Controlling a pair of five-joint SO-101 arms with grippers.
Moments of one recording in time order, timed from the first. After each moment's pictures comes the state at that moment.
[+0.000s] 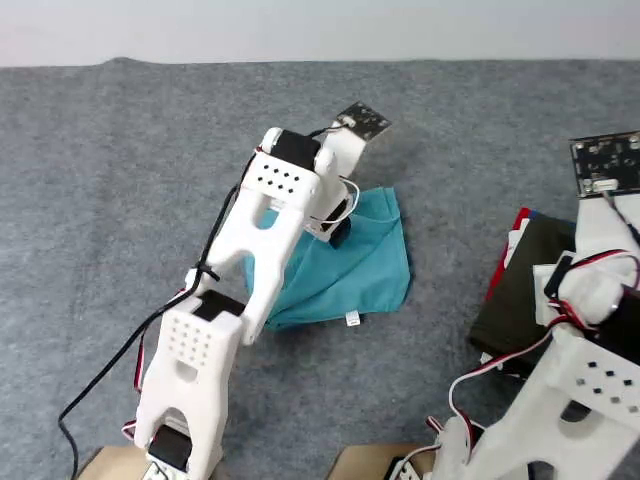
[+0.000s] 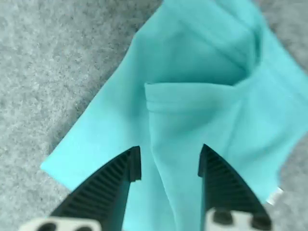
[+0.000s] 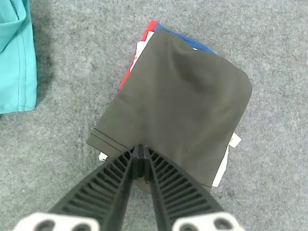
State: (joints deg) left arm 21.3 43.4 -42.8 94.9 -9.4; right arm 26.3 -39.6 3.9 100.6 29.8
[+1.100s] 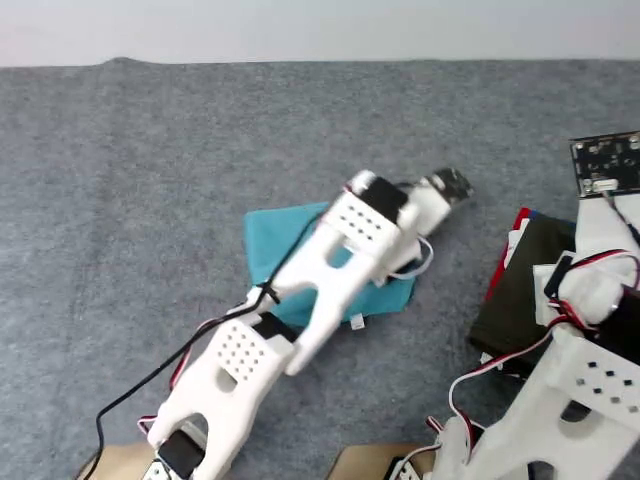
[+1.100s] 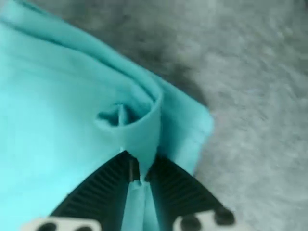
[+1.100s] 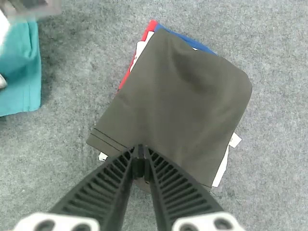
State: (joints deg) left arm 38.2 51.7 -49.4 98.9 -8.3; right arm 26.3 -39.6 3.9 100.6 29.8
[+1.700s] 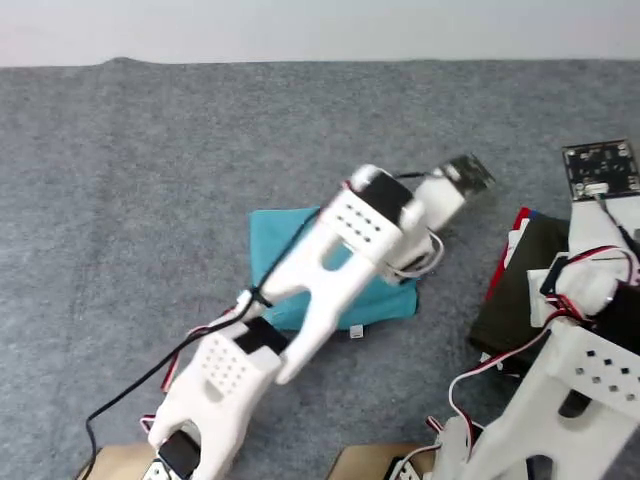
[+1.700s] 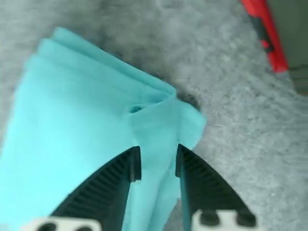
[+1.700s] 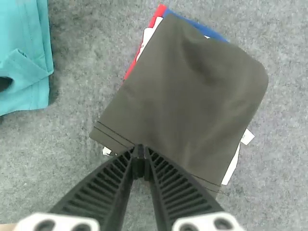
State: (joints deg) left arm 37.8 41.5 -47.1 98.9 -8.3; right arm 26.3 -39.6 9.1 98.5 29.8
